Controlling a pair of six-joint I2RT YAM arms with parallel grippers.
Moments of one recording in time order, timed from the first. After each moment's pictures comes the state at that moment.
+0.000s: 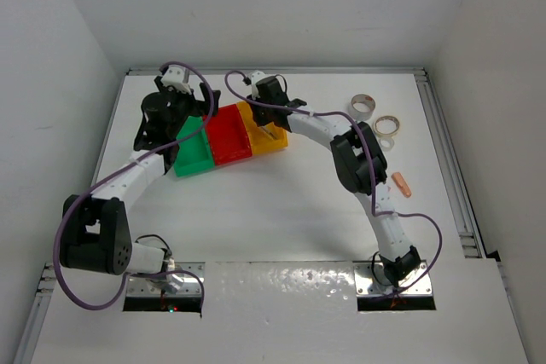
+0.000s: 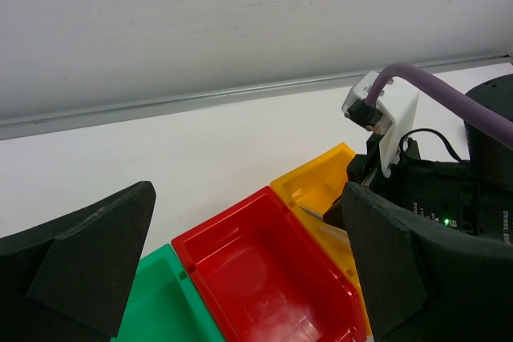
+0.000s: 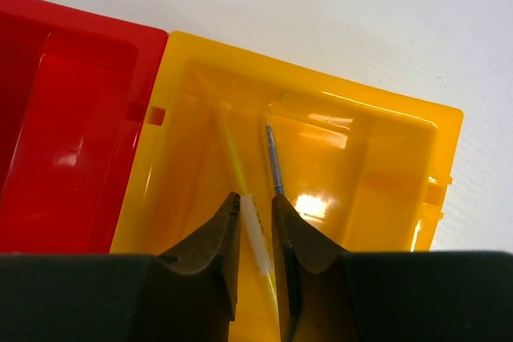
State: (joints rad) left arm -0.11 1.36 0.84 0.49 0.18 -0.09; right arm 0.61 2.39 1.90 -0.17 0.02 0.04
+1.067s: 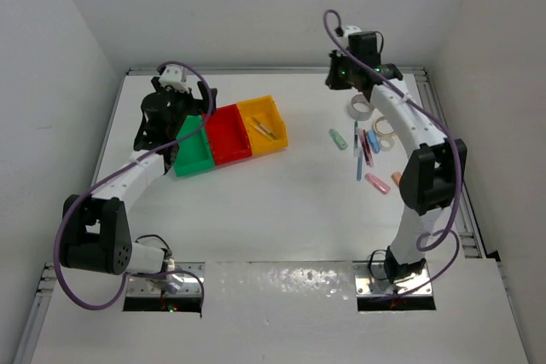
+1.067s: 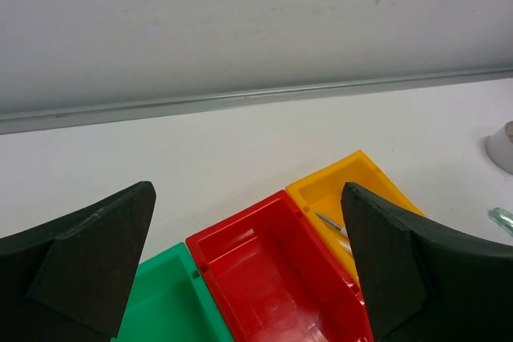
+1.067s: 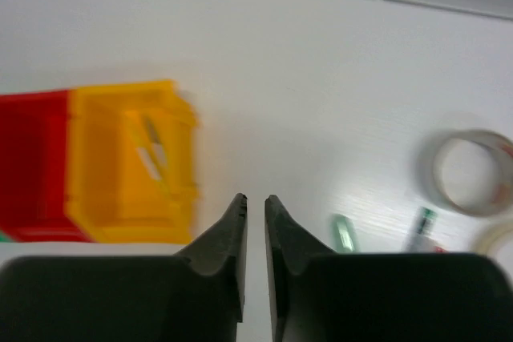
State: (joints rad) left arm -0.11 1.36 0.84 0.50 0.12 -0.10; right arm 0.29 1.88 1.74 -0.44 -0.10 0.11
